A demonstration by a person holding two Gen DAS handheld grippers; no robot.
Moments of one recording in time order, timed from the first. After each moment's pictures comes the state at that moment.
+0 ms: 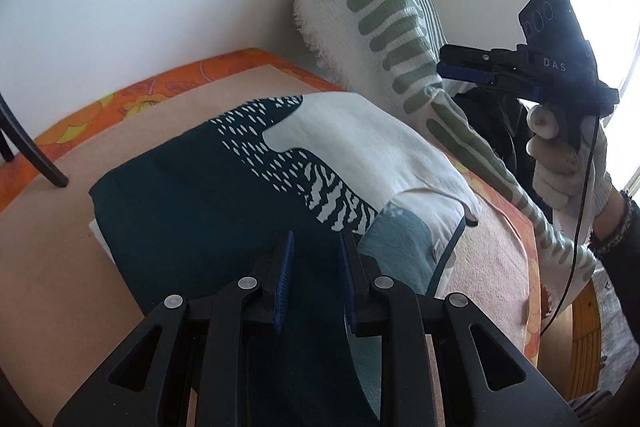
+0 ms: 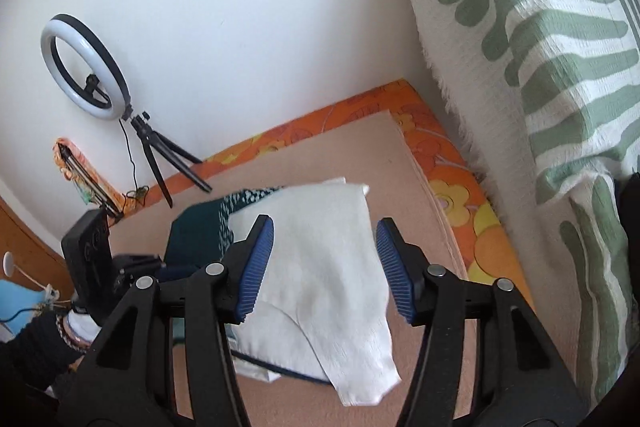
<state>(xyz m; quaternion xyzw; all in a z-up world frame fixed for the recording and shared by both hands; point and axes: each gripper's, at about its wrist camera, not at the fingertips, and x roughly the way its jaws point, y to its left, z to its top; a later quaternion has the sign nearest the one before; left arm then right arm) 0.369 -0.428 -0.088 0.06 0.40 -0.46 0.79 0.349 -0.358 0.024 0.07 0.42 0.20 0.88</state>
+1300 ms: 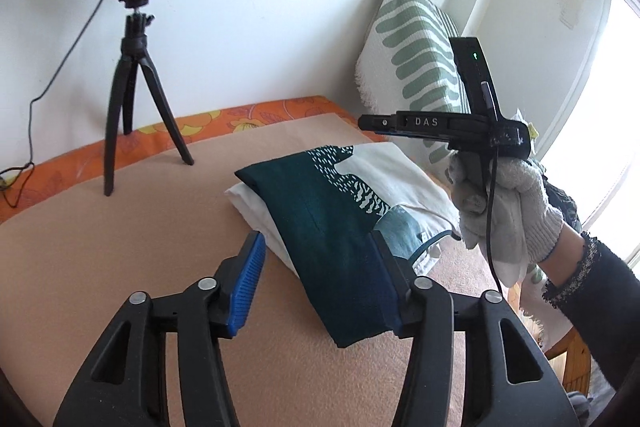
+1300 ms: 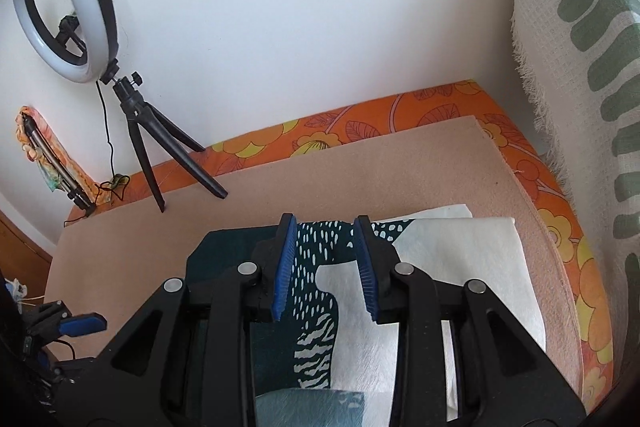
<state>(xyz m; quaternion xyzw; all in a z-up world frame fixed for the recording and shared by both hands) 0.318 -0.300 -0.021 -0.01 0.36 -0.37 0.85 0.376 -0.207 -0.005 0.00 0.45 0.16 0.88</state>
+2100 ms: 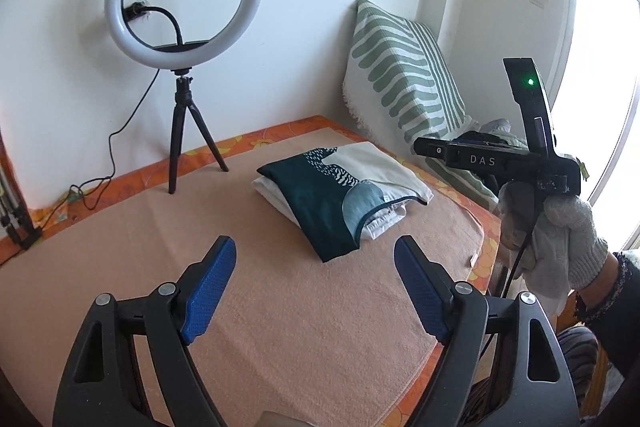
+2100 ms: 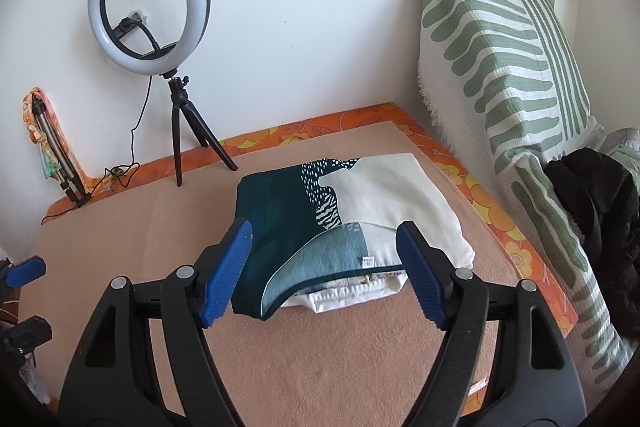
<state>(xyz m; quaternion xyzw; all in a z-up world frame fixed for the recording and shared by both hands) 0.185 -0.230 0.049 0.04 0.31 -0.35 0.88 0.163 -0.183 0.085 -0.04 0.37 0.03 0.93</state>
